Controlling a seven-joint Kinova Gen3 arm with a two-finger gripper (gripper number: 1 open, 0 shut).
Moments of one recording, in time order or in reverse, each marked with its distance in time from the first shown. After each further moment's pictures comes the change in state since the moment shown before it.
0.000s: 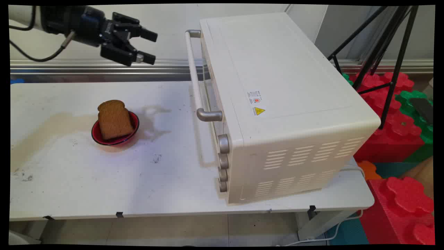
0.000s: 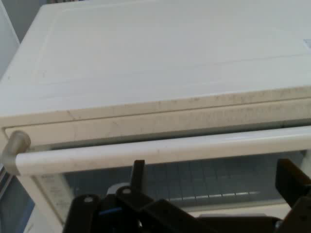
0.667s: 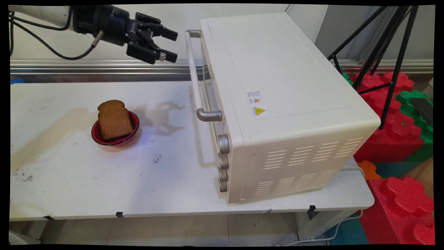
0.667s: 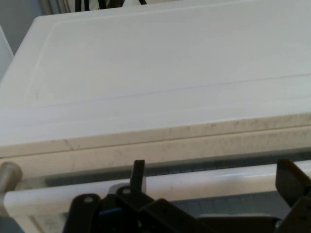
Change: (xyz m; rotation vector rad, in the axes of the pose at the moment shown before) arm 0.008 -0.016 0.045 -0.016 0.022 0.005
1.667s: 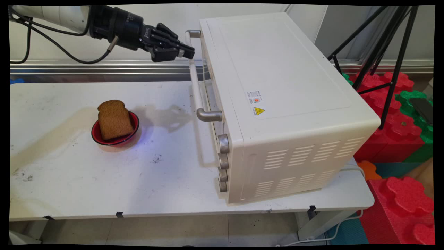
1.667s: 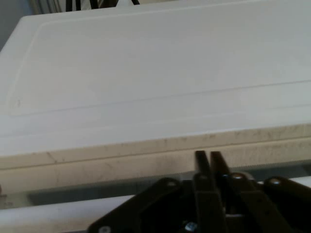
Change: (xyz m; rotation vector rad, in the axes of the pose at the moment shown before) arm -0.001 -0.001 0.027 -0.020 0.008 -0.006
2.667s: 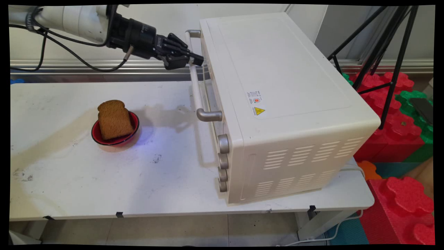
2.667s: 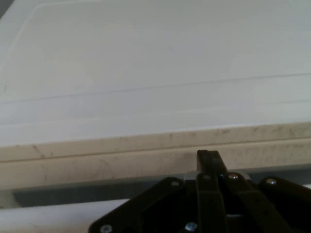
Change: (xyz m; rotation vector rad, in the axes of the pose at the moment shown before) arm -0.012 0.000 0.031 0.007 -0.009 -0.026
